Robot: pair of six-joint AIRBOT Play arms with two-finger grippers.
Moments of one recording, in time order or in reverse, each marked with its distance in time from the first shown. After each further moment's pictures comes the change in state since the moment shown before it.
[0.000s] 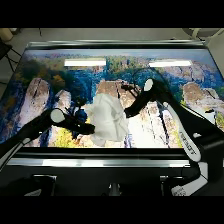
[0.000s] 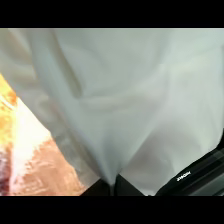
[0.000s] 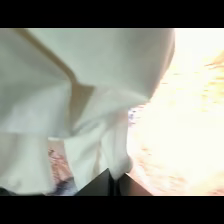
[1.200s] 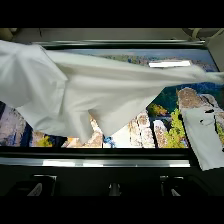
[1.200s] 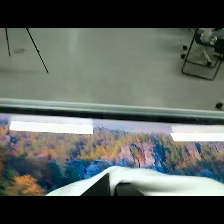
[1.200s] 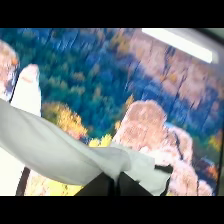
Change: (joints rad) left arm 0.443 0.461 0.668 0.384 -0.062 -0.111; right arm 0.002 0.759 0.328 -0.681 0.351 0.151
